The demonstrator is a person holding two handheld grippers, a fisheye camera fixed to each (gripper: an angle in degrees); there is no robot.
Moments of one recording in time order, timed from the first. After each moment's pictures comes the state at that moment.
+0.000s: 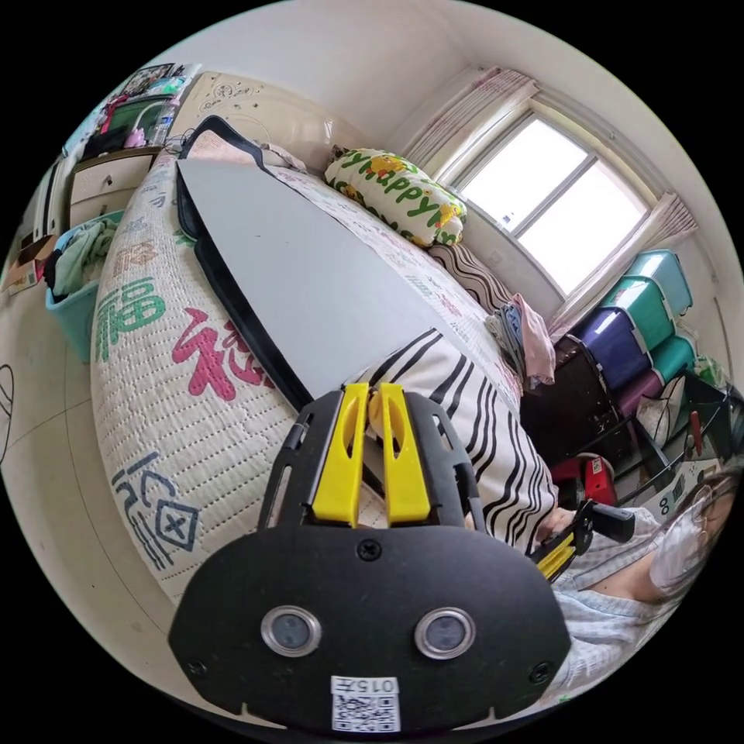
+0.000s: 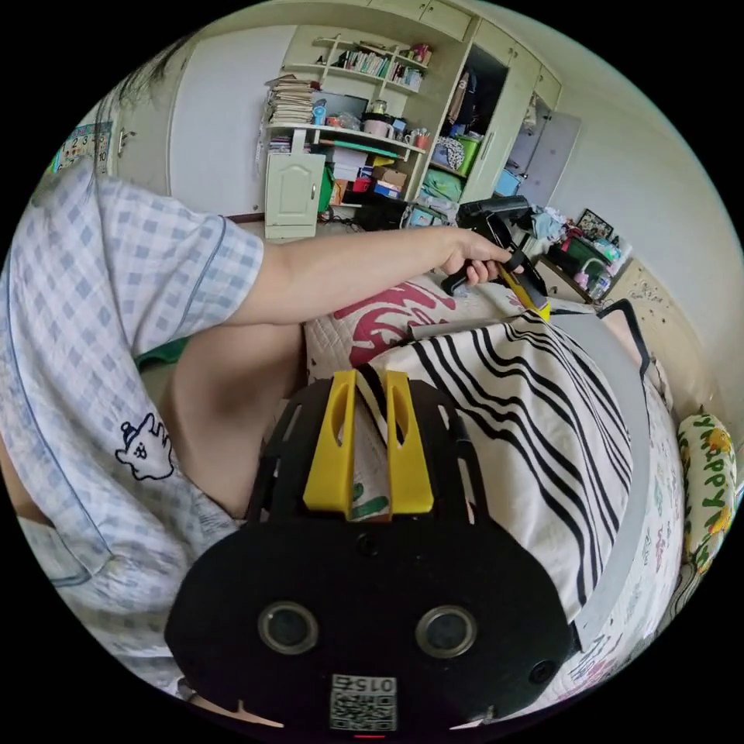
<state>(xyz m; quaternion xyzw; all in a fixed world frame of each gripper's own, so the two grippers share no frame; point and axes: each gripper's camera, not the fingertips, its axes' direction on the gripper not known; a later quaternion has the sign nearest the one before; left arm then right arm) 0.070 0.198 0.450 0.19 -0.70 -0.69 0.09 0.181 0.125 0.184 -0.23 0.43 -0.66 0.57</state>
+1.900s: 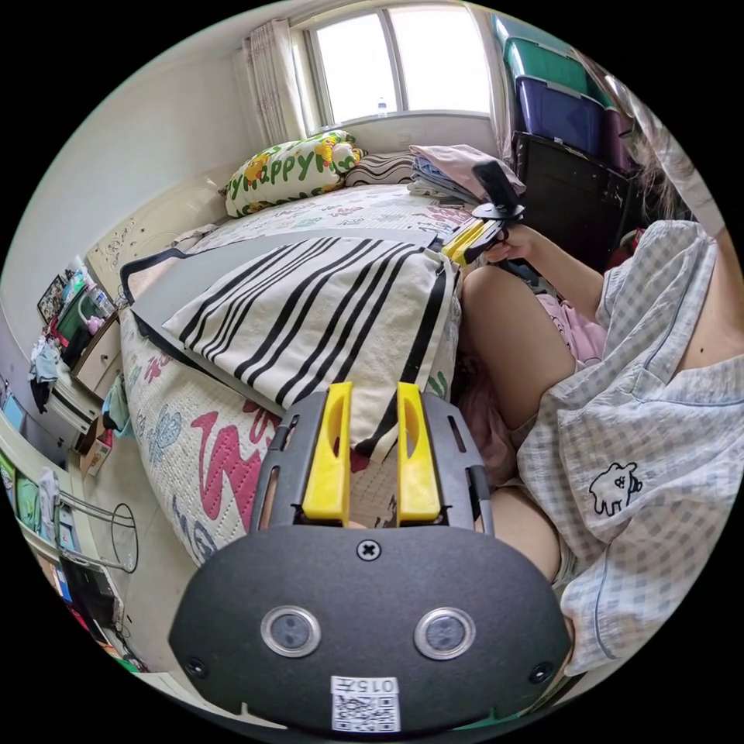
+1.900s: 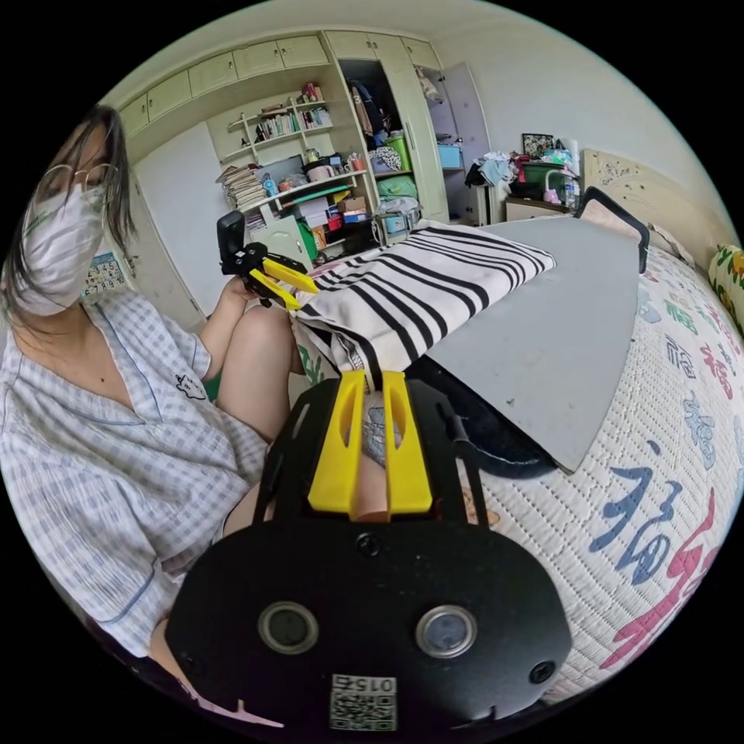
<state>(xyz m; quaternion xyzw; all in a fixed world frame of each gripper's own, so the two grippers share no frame) -0.289 0.083 0.633 -0.16 -0.67 -0.71 0.17 0.173 0.035 -0.102 -0.21 0.34 -0.53 0.74</state>
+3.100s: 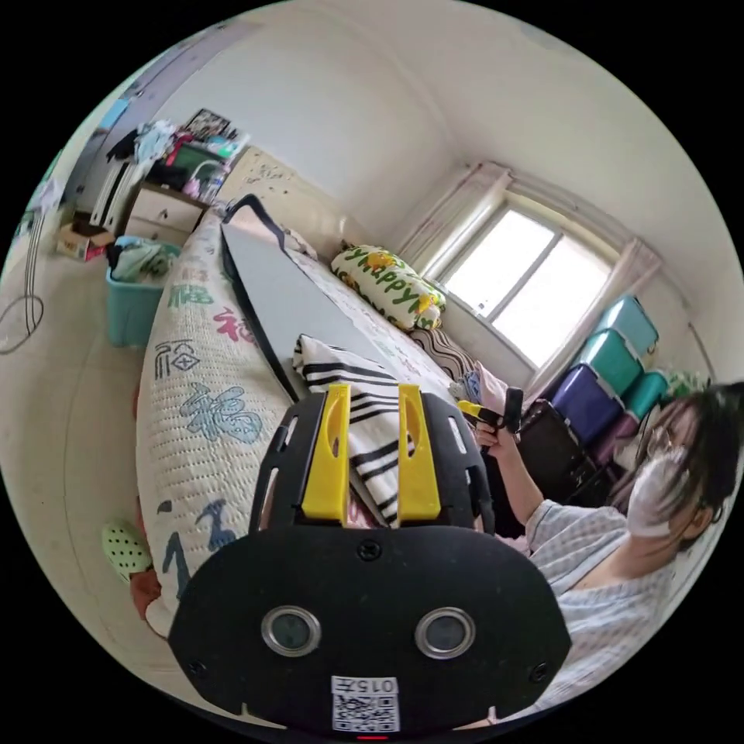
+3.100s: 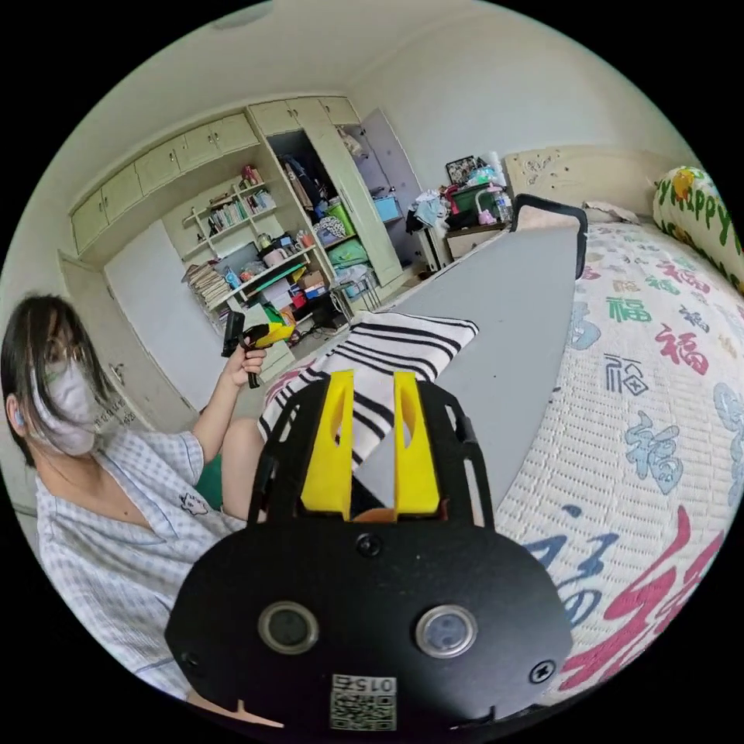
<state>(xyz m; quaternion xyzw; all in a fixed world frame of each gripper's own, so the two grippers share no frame) -0.002 0.043 0.601 0.25 -0.80 -0.54 0.02 0.088 -0.100 -0.135 -0.07 0.31 -0.47 0.83</state>
